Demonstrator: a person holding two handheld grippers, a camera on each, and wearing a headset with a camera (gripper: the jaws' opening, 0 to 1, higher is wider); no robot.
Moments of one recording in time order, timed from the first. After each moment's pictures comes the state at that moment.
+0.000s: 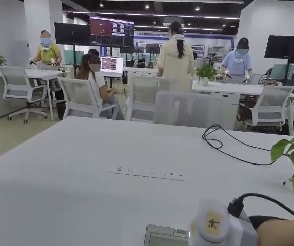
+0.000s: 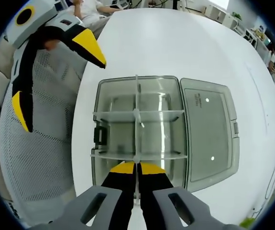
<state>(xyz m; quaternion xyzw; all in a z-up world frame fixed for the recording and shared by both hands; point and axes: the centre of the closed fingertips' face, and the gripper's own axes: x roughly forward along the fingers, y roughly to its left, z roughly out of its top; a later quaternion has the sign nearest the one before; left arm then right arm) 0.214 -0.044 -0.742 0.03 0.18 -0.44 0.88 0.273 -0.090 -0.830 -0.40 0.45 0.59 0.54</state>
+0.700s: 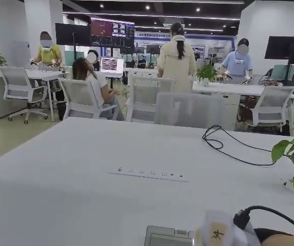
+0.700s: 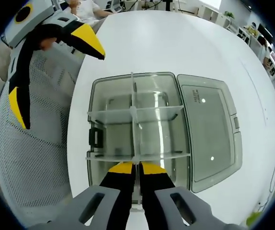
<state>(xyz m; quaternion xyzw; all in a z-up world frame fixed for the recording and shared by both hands) 0.218 -0.036 -0.748 0.04 0.19 -0.43 0.88 0.273 -0.088 -0.836 -0.38 0.44 0.58 0.57</state>
